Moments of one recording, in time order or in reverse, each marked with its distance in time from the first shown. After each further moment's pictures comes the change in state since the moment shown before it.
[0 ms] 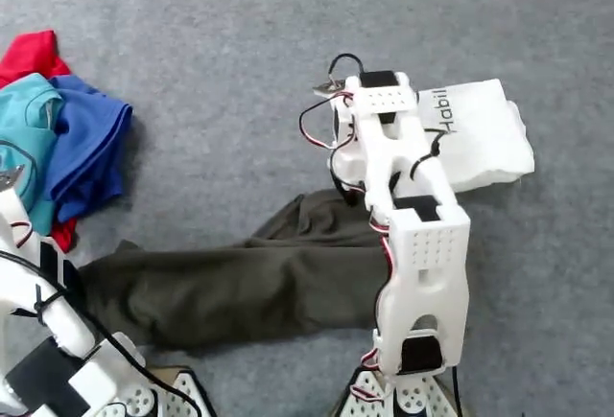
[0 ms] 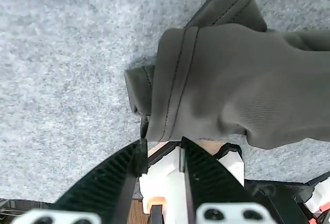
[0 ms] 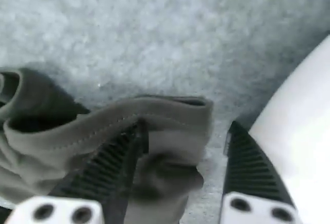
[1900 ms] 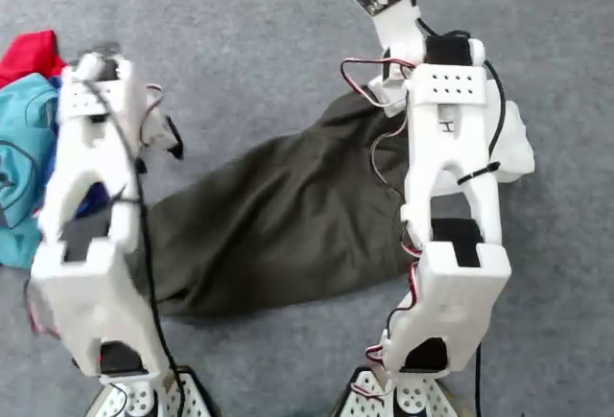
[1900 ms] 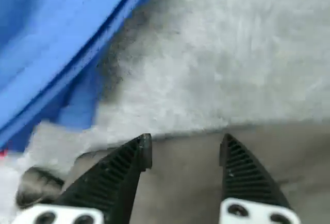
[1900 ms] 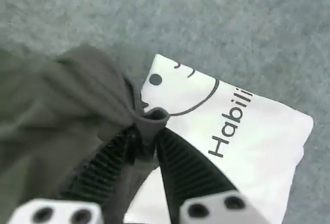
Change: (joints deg) left arm 42.6 45.8 -49.3 -9.2 47.7; right arm 8.5 -18.1 -6.0 -16.2 15.3
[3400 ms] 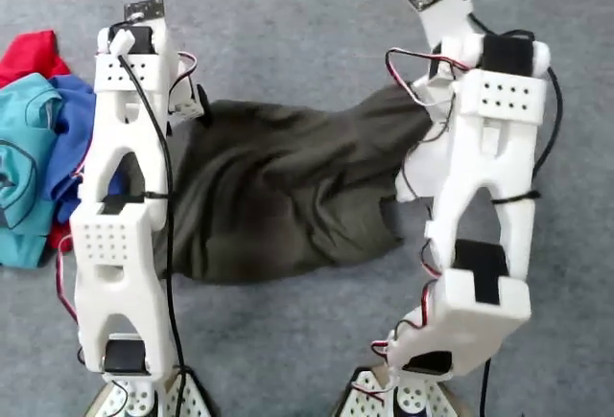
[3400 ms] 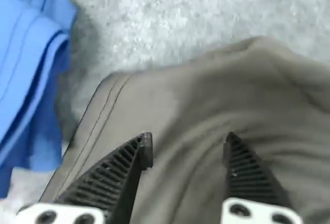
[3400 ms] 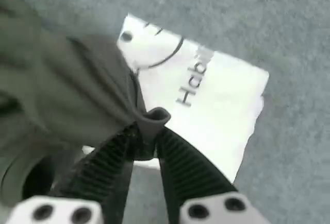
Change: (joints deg) left arm 4.2 11.7 -34.1 11.9 -3.3; right arm 6.6 -11.0 -1.4 12.5 6.0
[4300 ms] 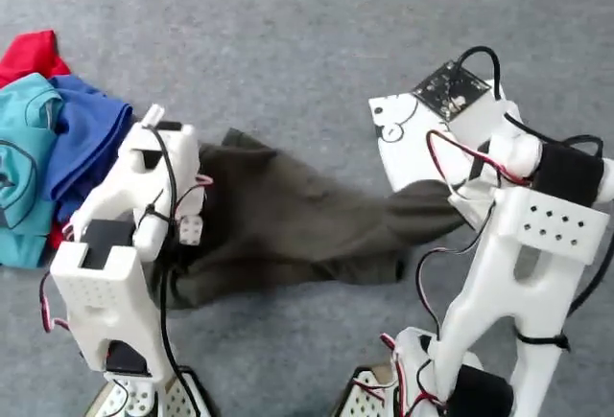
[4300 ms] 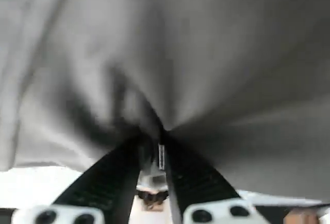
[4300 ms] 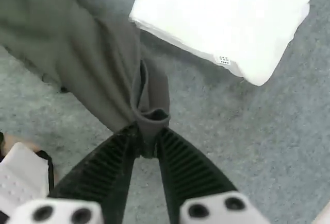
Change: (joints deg) left arm 3.2 -19.2 68.6 -12.9 -12.6; right arm 11.3 -38.9 32.9 12.0 16.8
